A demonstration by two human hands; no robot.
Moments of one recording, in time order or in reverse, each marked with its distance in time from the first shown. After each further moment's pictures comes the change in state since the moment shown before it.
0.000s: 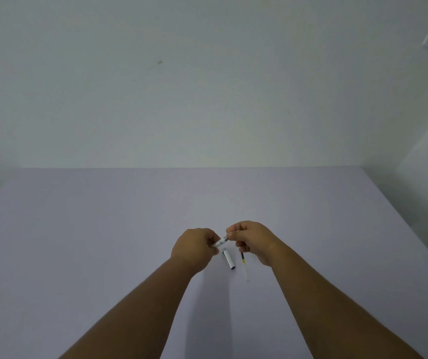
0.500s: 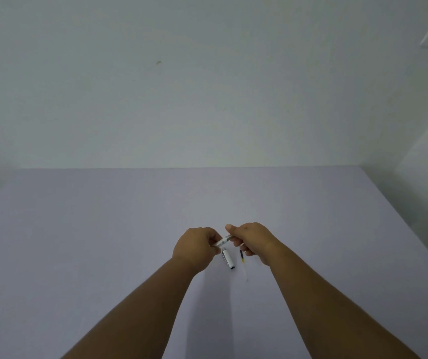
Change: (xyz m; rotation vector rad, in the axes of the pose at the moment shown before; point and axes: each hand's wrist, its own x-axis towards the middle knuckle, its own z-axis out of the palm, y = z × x) left_hand 0.001 0.003 0.002 -0.018 -0.003 -0.002; right_hand 0.001 0.001 0.000 -0.104 0.047 0.042
